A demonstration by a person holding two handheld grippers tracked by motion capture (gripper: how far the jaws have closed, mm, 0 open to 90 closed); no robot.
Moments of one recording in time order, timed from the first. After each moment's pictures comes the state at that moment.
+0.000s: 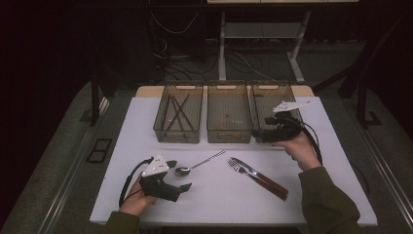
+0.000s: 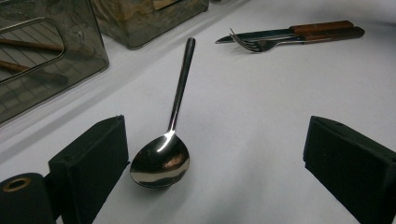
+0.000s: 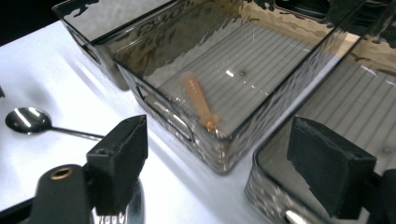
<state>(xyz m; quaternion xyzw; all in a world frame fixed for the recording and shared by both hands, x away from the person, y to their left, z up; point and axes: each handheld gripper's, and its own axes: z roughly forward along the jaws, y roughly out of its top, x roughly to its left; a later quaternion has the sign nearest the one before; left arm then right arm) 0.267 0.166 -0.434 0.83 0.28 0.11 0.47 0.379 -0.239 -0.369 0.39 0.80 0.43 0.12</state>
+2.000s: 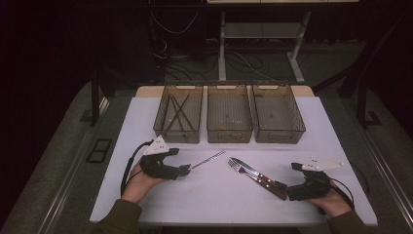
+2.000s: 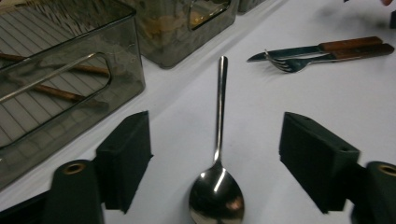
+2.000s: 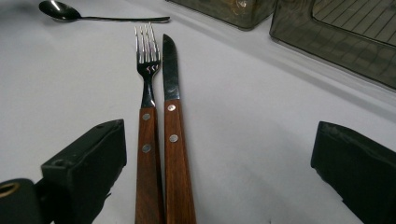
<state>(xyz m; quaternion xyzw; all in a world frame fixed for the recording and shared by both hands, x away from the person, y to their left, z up) 0.314 0.168 -0.418 0.84 0.29 0.11 0.45 0.255 -0.299 -0.442 0.39 0.80 0.44 0.13</state>
